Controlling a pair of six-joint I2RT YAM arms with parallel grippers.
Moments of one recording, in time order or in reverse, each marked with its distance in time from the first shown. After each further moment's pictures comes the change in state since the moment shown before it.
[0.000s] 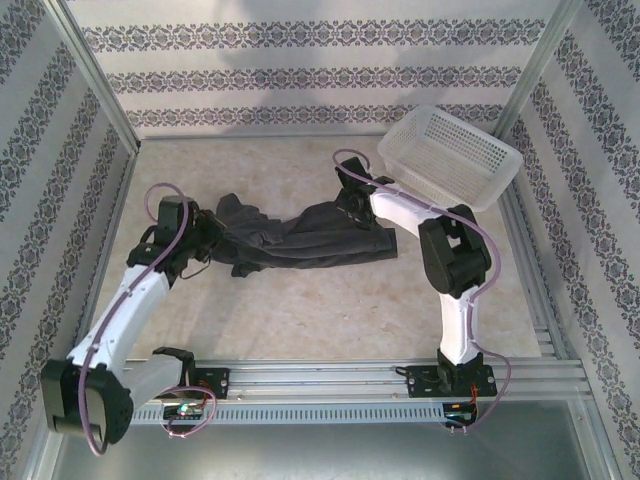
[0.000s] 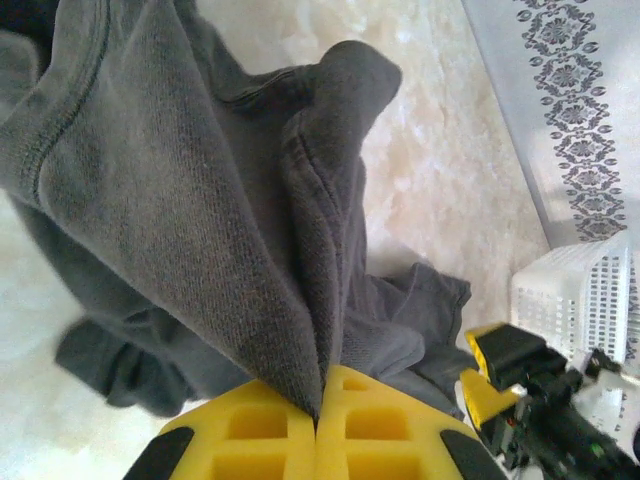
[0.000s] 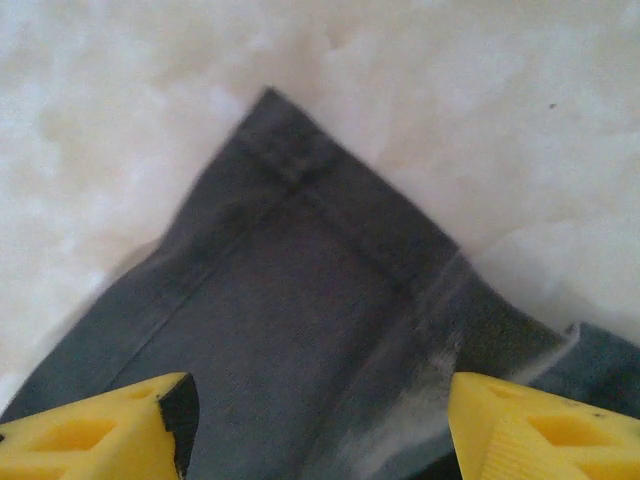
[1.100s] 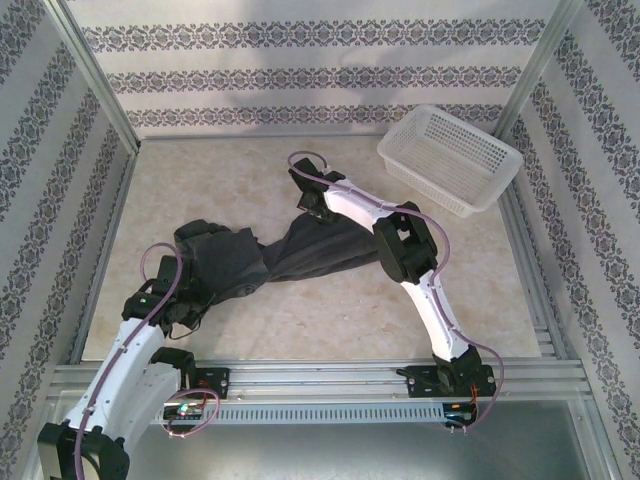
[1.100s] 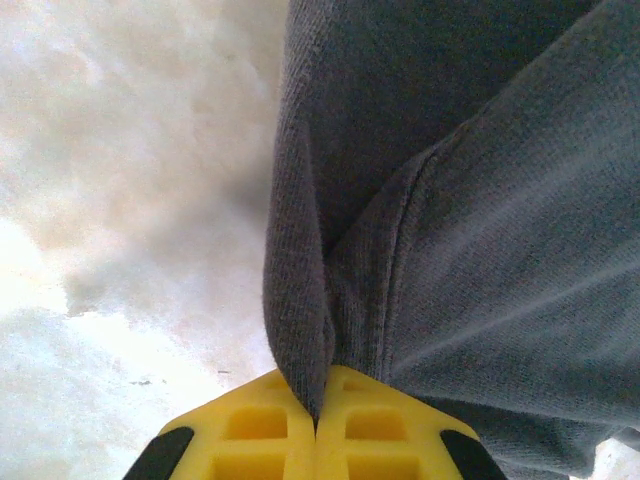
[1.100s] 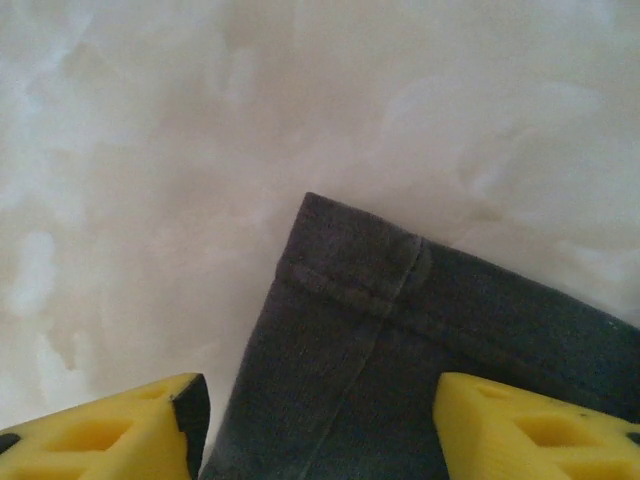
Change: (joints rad) left arm 0.000 -0.323 -0.307 -0.362 -0.054 0.001; right arm 0.152 0.366 0.521 -0.214 0.072 0.088
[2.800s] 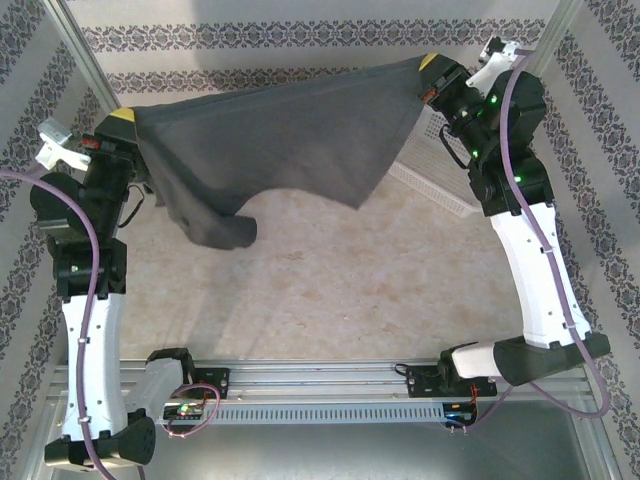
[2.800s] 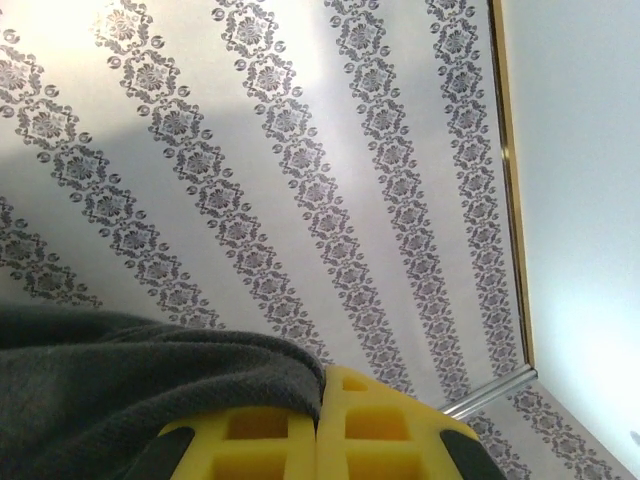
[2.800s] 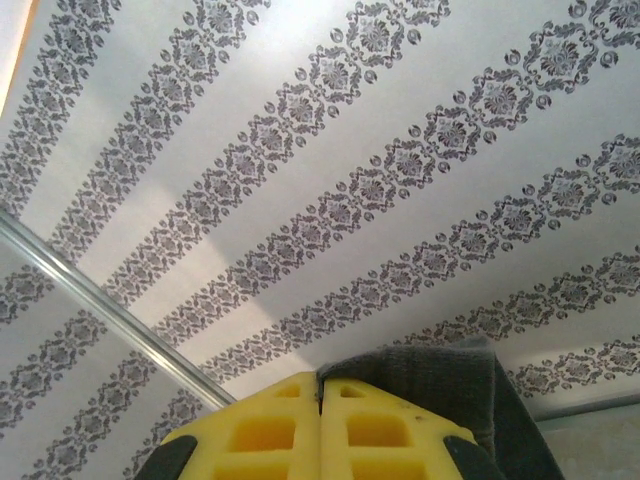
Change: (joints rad) left arm 0.287 0.200 0.772 0.795 0.166 -0.152; right arm -0.383 -1.067 -0.232 0.428 -0.355 -0.252
